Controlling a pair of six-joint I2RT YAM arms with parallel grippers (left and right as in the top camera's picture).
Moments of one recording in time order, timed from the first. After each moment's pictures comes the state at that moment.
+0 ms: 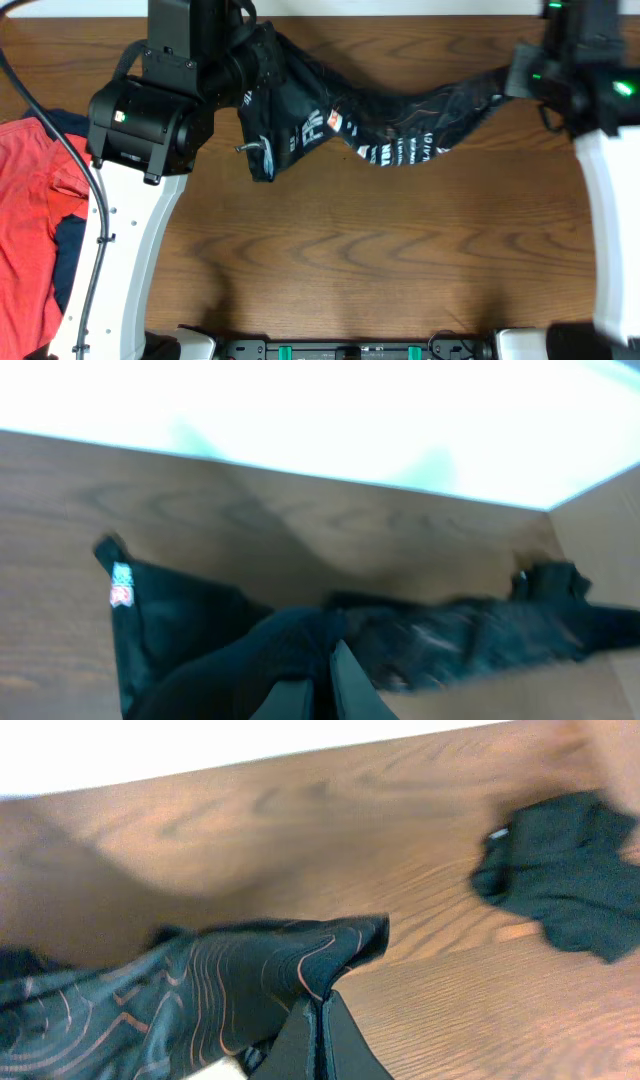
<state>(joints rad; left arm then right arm) -0.33 1.54 1.99 -1.02 0.07 -0.45 0.05 1.55 1.84 -1.11 0.21 0.21</state>
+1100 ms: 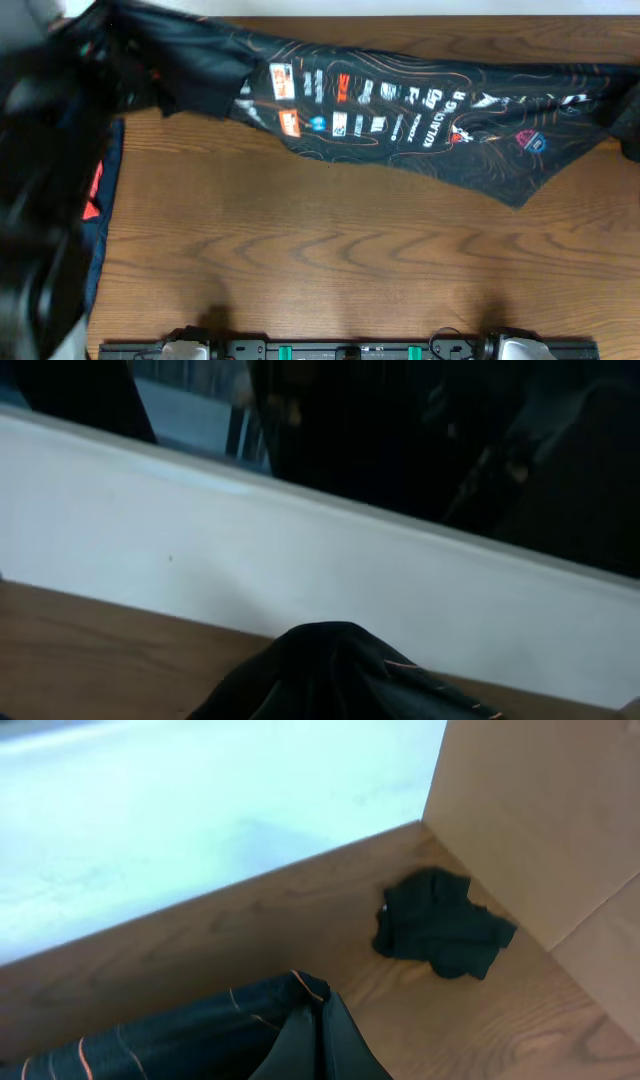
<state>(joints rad) -0.09 1.19 1.99 -0.91 -0.04 -0.33 -0.12 1.24 1.96 -1.17 0.24 0.21</state>
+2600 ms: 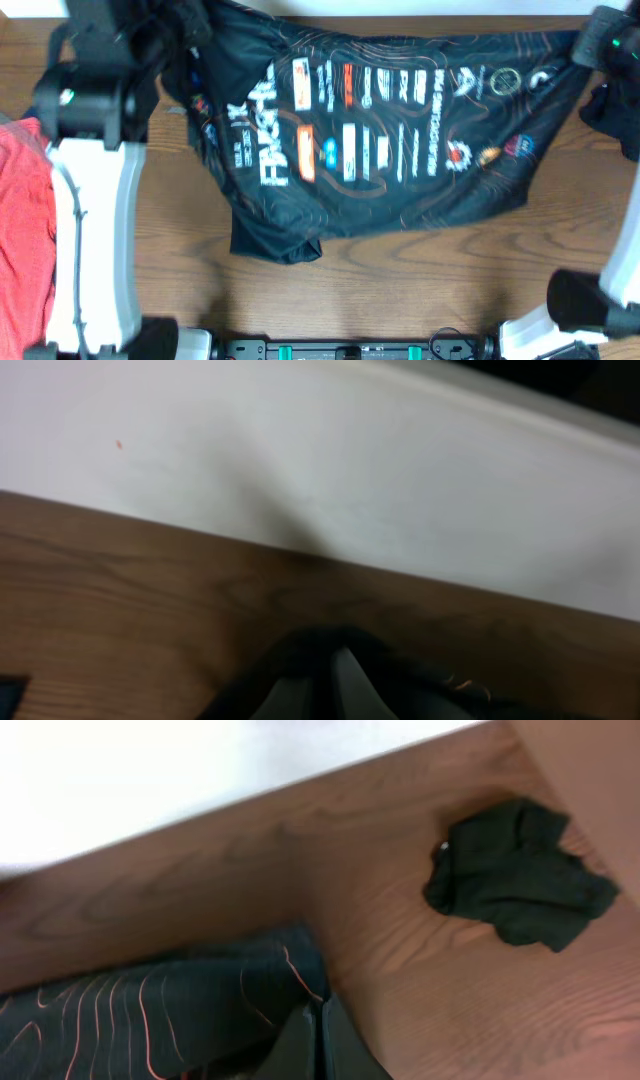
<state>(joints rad) -0.09 1.60 2.00 -0.87 0.03 -0.33 -0.12 1.76 2.30 -1.36 0.12 0.22</state>
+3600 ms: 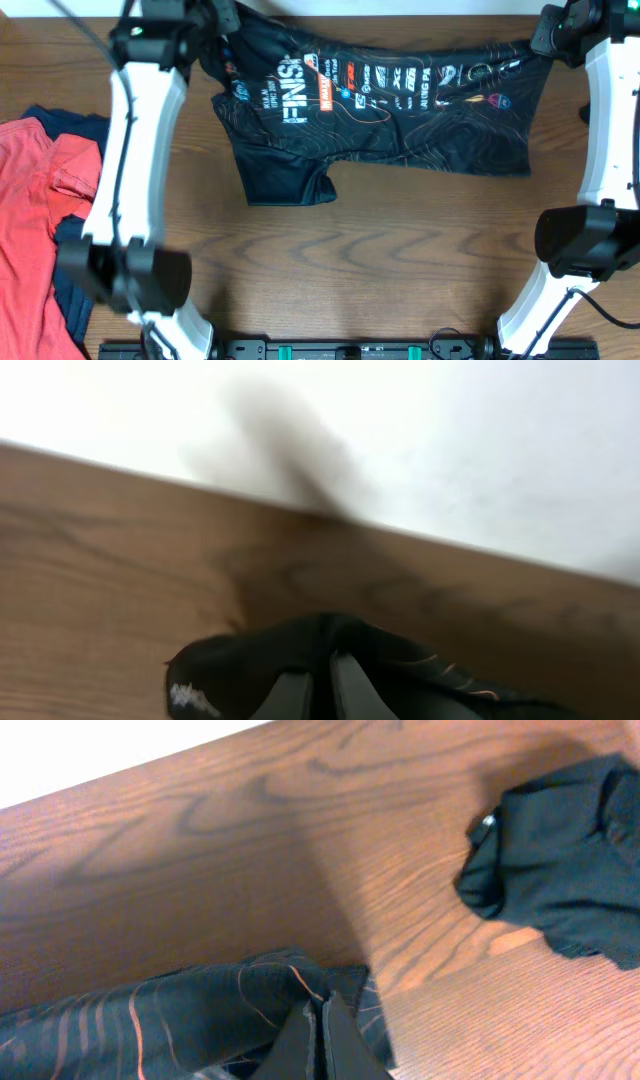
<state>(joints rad) -0.09 1.83 2.00 -0.77 0.02 -0.33 -0.10 2.04 2.30 -1.24 0.17 0.22</state>
